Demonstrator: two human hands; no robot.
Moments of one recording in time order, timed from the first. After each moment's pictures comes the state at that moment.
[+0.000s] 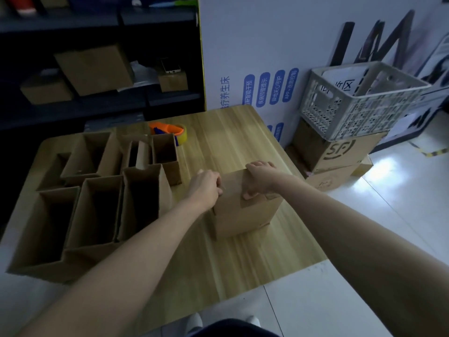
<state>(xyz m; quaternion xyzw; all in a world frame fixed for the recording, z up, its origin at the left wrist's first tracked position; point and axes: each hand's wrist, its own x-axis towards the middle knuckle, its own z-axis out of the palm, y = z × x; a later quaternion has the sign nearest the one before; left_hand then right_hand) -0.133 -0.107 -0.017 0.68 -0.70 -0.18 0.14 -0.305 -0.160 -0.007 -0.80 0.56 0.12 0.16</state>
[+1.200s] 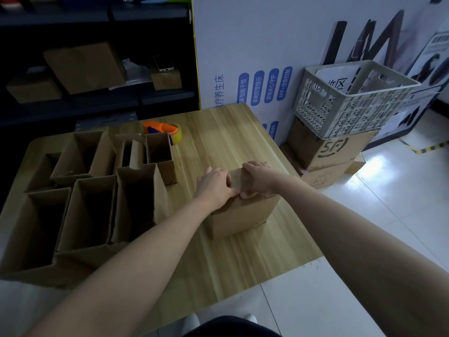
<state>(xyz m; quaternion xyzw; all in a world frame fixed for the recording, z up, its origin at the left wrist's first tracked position) -0.158 -0.121 -0.039 0.65 -0.73 -0.17 0.15 -0.312 -0.161 -0.018 -0.77 0.59 0.09 0.23</state>
